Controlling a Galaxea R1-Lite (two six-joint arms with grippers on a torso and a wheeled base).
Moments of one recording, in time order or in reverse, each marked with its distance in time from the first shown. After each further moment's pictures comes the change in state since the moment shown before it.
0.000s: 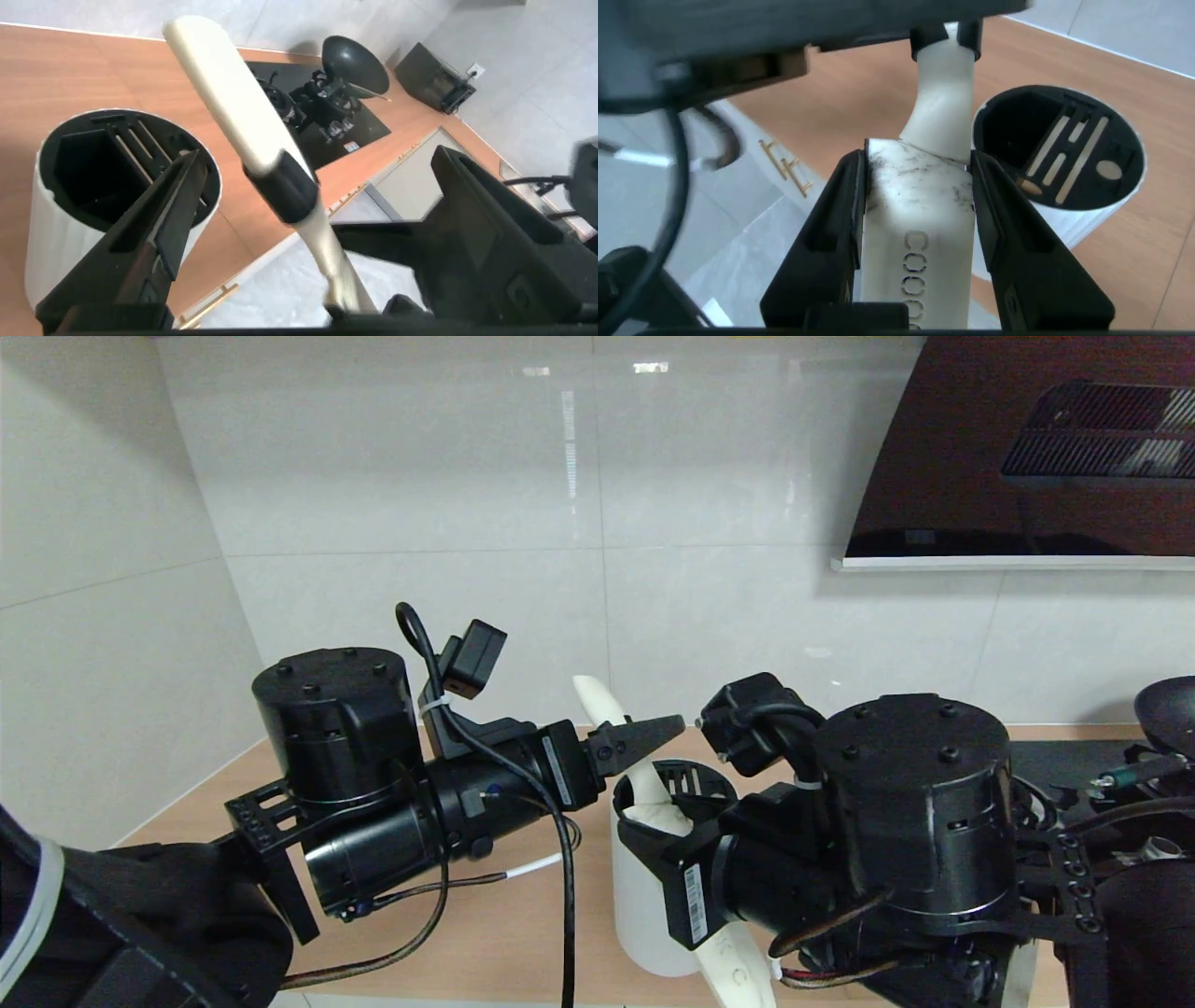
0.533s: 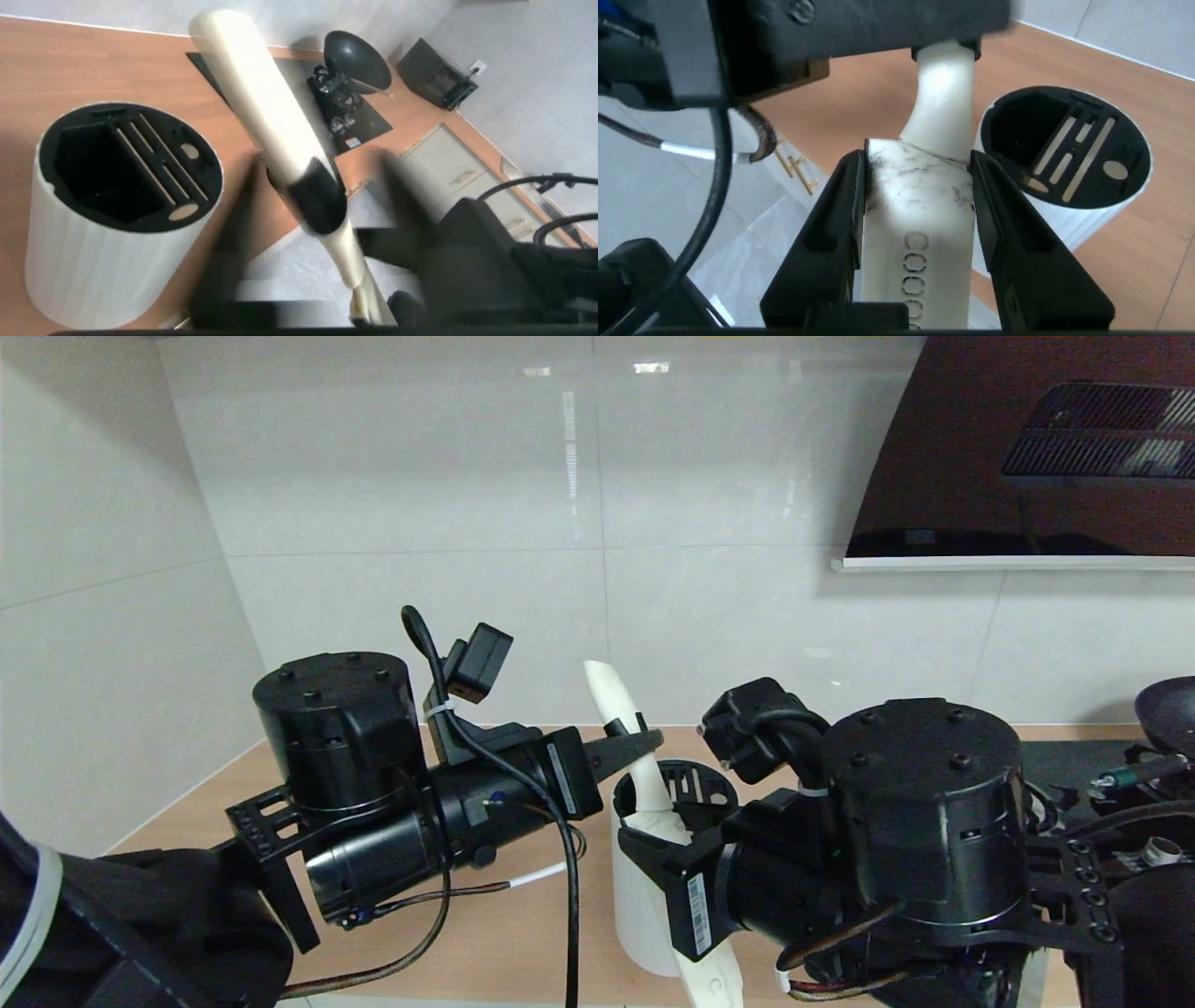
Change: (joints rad) left arm -0.011 0.001 0.007 -0.003 -0.010 0.001; right arm 0.010 -0.015 0.008 0.005 0.001 -0.001
